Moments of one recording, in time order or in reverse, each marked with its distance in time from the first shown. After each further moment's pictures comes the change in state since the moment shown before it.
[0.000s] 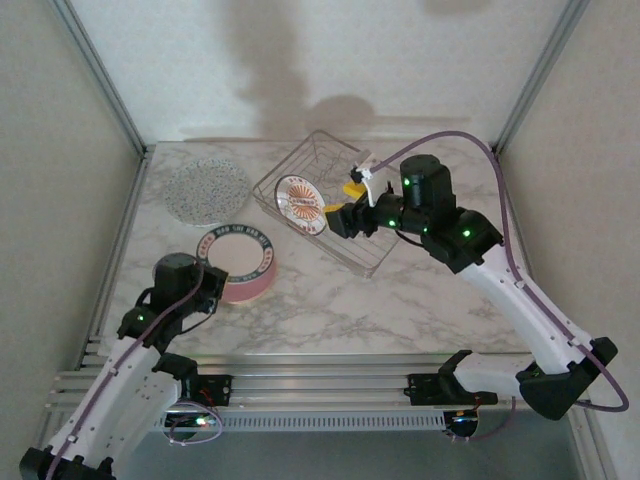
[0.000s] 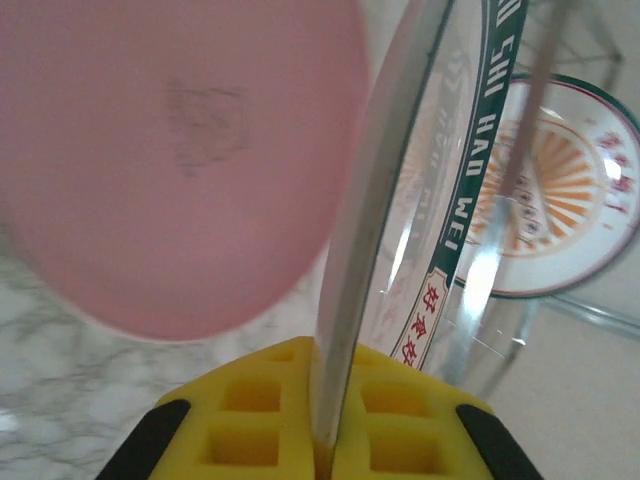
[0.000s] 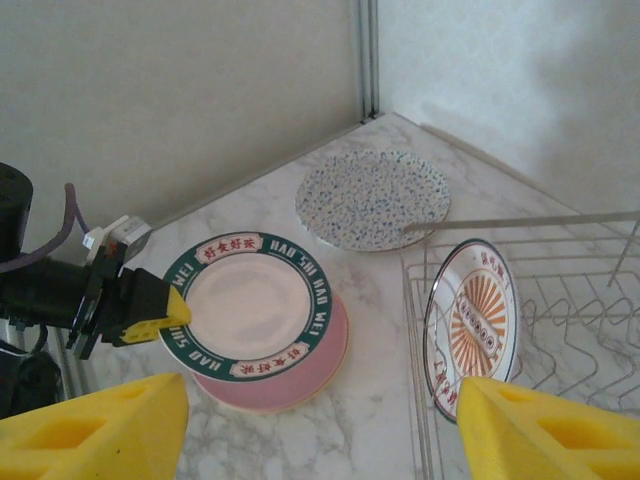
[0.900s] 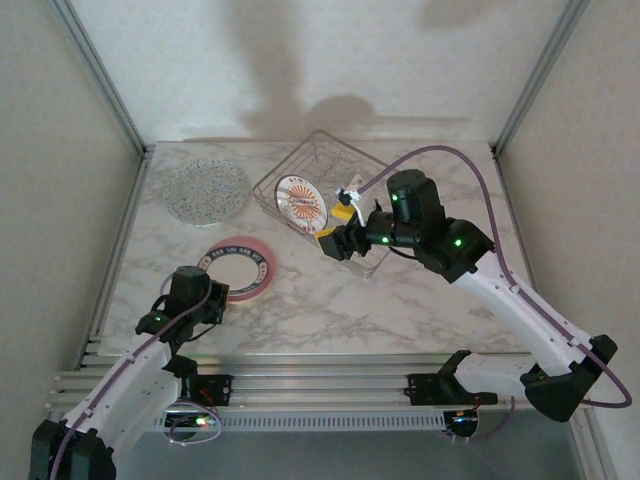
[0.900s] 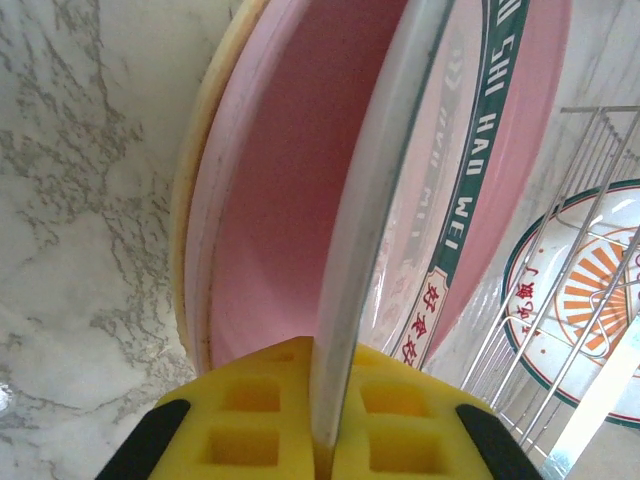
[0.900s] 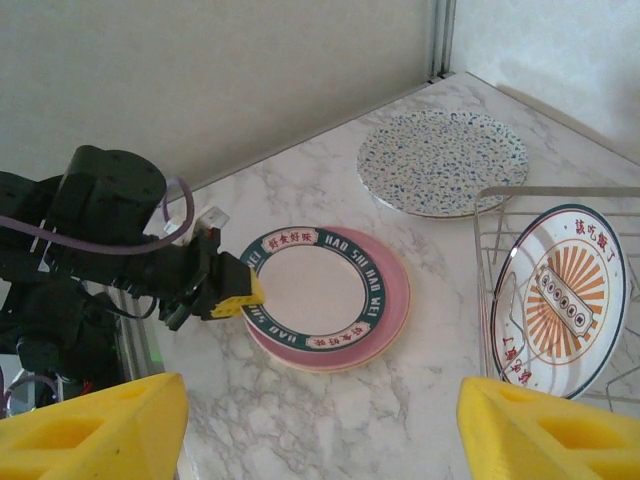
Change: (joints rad) left arm 0.002 0.122 -0.168 0.187 -0.047 -0.119; right arm 0.064 -0.021 -0.071 -0.010 -0.058 -0.007
